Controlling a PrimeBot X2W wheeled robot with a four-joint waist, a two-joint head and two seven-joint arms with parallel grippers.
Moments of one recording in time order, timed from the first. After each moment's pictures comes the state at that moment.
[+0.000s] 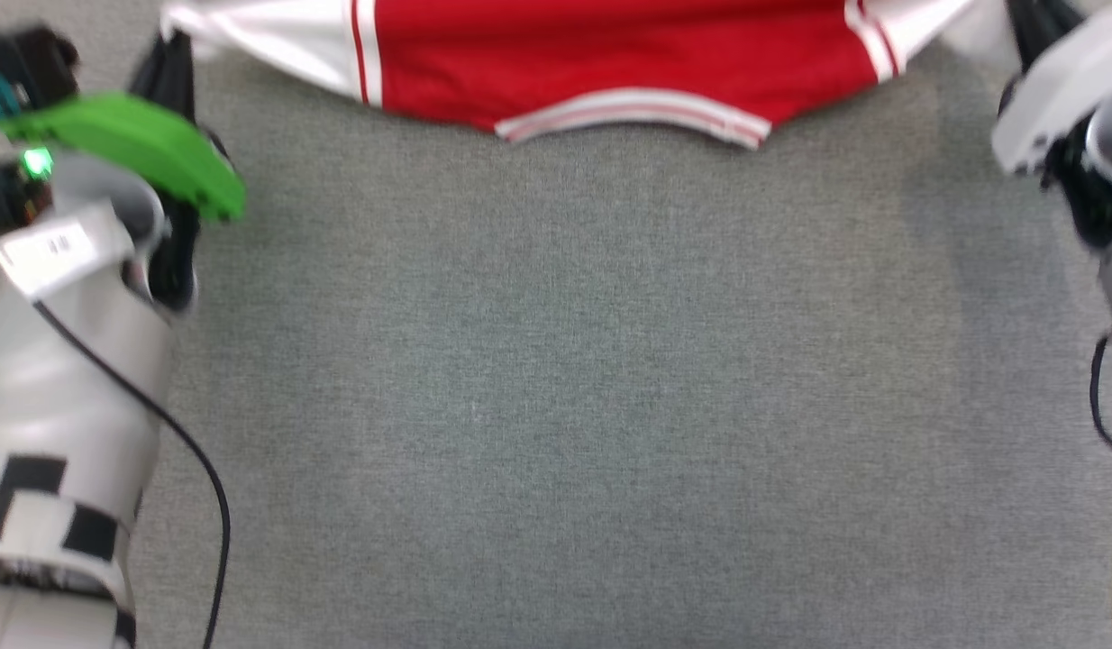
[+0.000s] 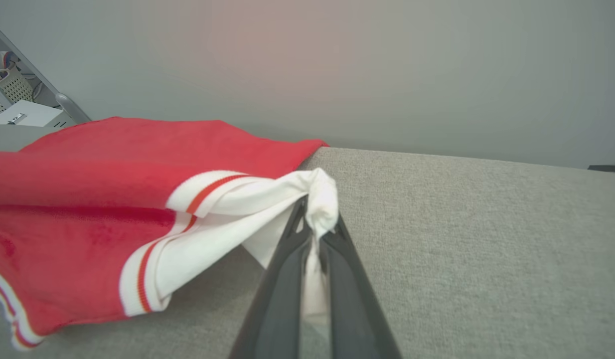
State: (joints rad) left arm -1.03 0.37 -0.39 0.98 -0.77 -0.13 -0.25; right arm -1.09 -0.39 0.42 0.89 0.61 0.13 -0.06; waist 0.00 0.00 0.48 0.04
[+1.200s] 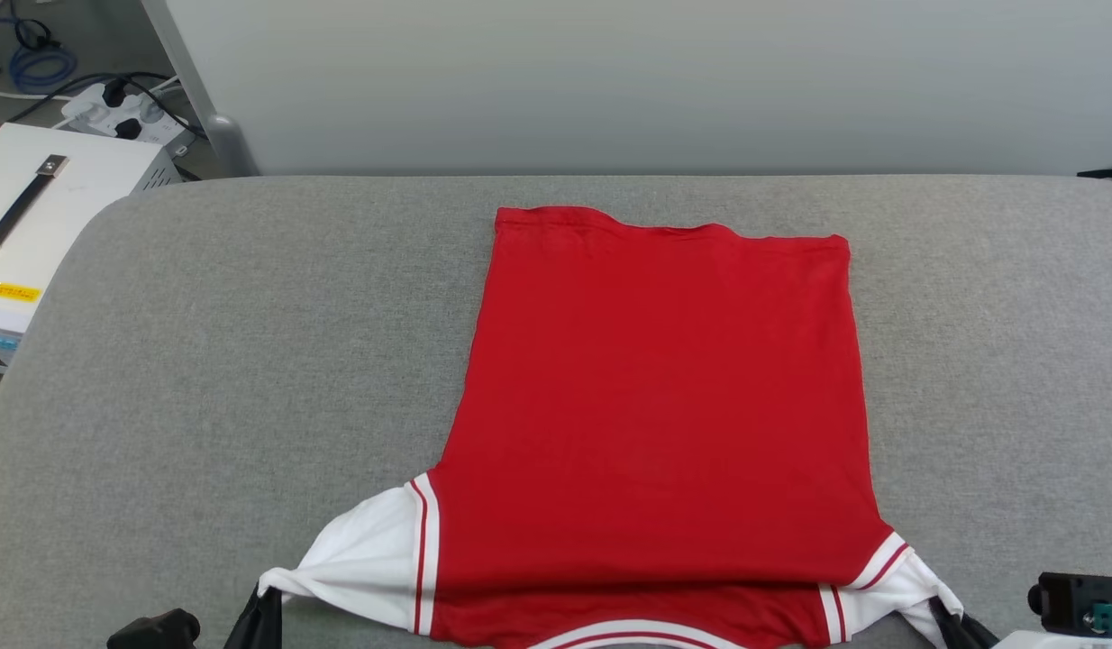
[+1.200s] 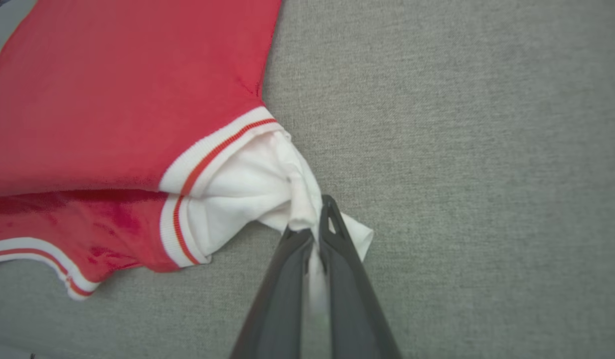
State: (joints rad) left arm 0.16 0.36 -0.22 0.19 -0.69 0.11 -0.20; right arm 0.17 -0.23 0.00 0.17 0.46 0.13 0.18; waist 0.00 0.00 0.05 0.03
